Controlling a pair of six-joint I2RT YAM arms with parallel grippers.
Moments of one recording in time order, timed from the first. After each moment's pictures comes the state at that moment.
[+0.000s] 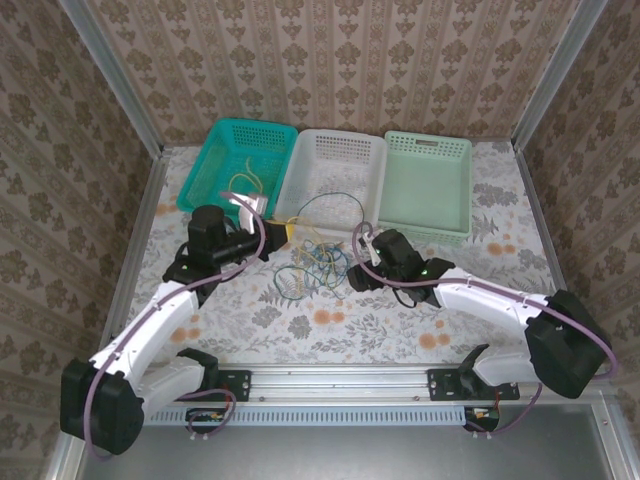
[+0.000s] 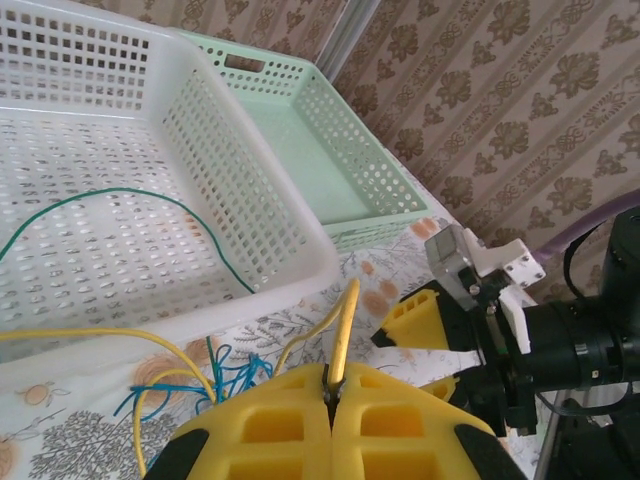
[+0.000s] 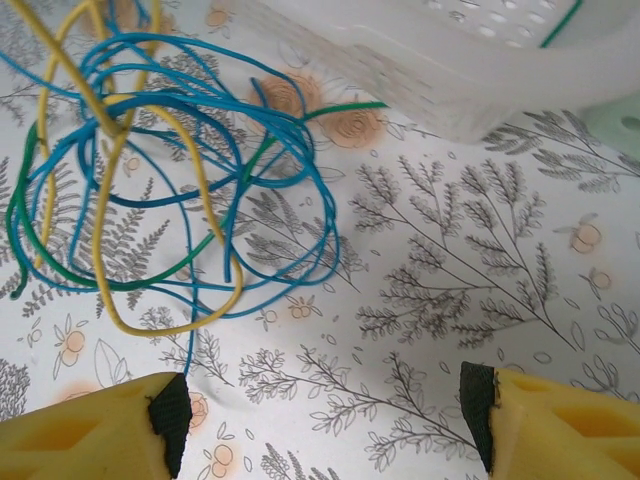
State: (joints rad) left arm -0.40 1.02 0.68 0.03 0.65 -0.35; right arm 0.70 1.31 0.71 -0.22 0.04 0.26
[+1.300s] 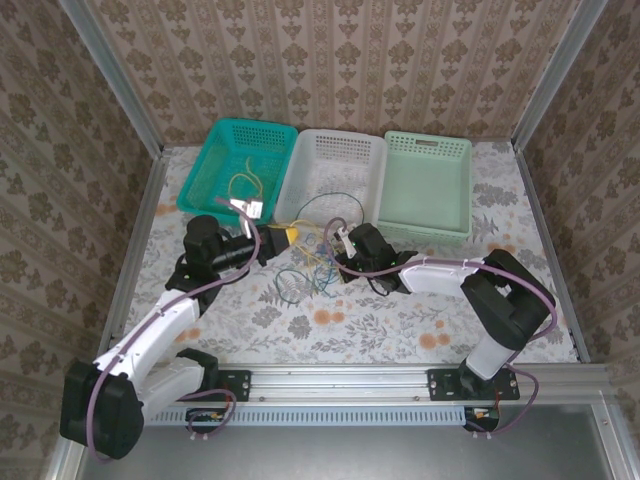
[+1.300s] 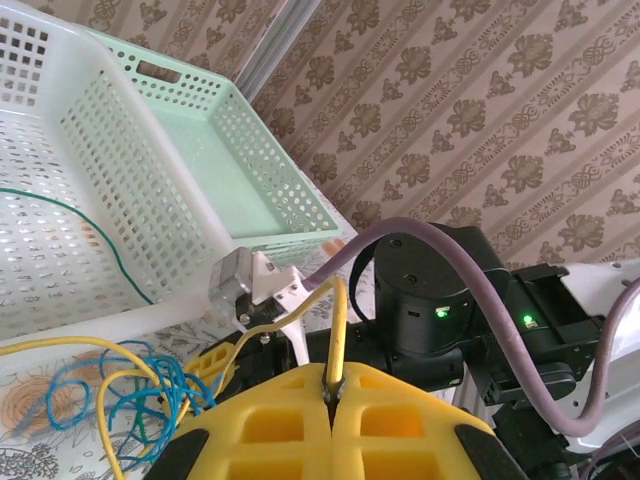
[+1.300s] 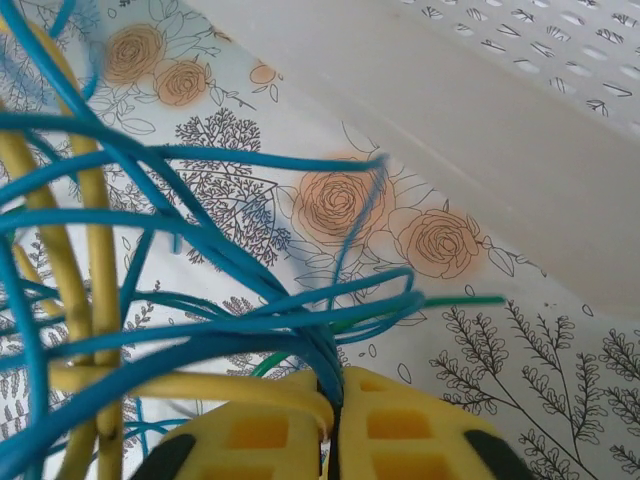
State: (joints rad) left arm -0.39 0.99 0.57 0.27 0.79 -0.57; right arm 0.70 1.65 0.81 0.09 0.00 0.21
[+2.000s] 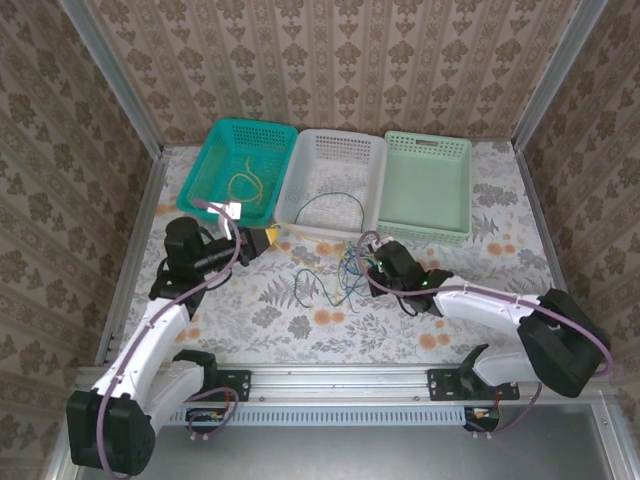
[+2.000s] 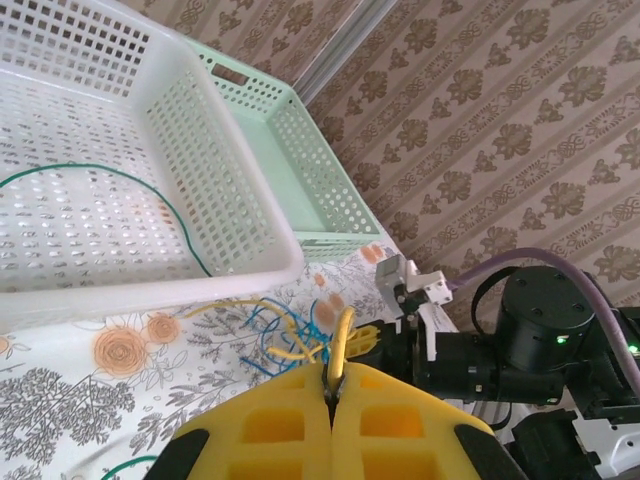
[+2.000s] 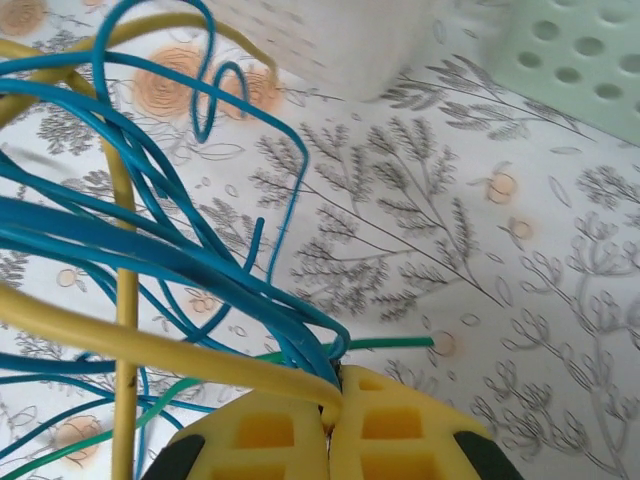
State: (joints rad) left arm -0.22 0.89 0.57 0.08 0.85 -0.55; right arm 0.69 1.31 0.58 -0.12 0.20 0.34
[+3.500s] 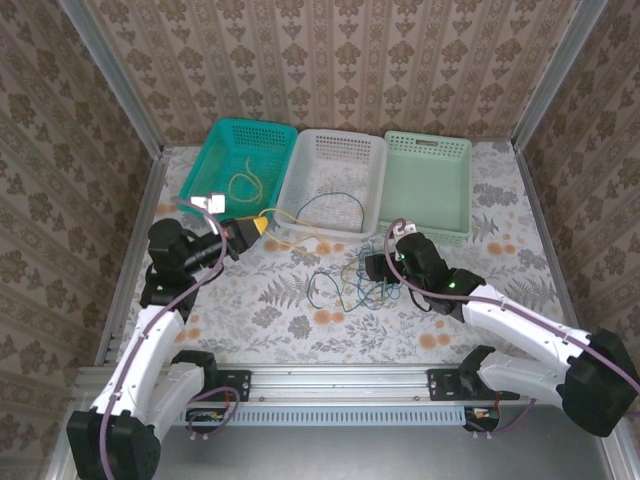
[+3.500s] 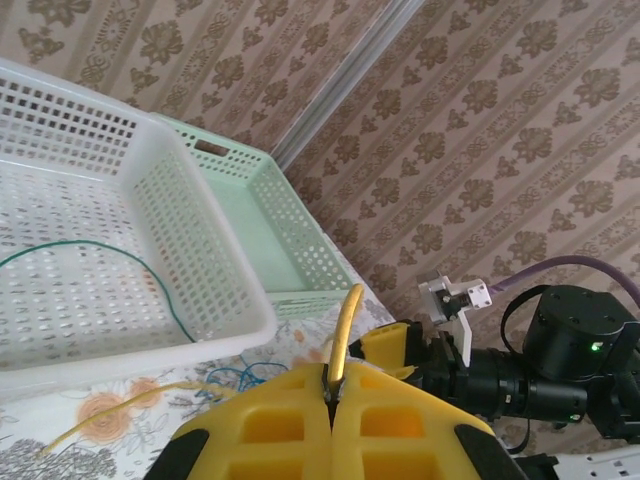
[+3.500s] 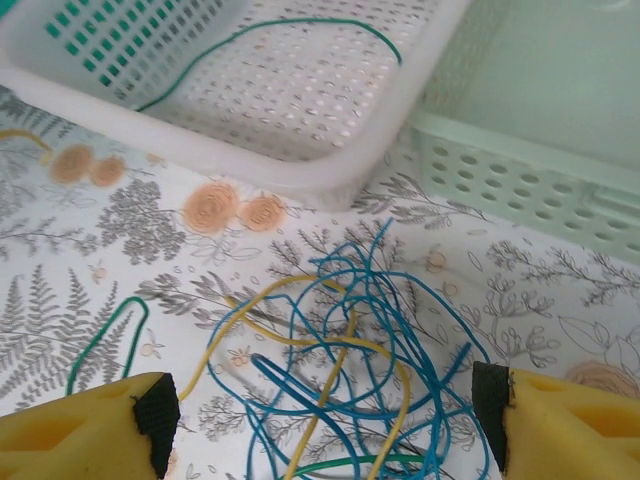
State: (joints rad) left arm -0.18 0.82 0.60 0.17 0.87 -0.65; right arm 0.66 1.05 0.63 -0.23 0.20 0.38
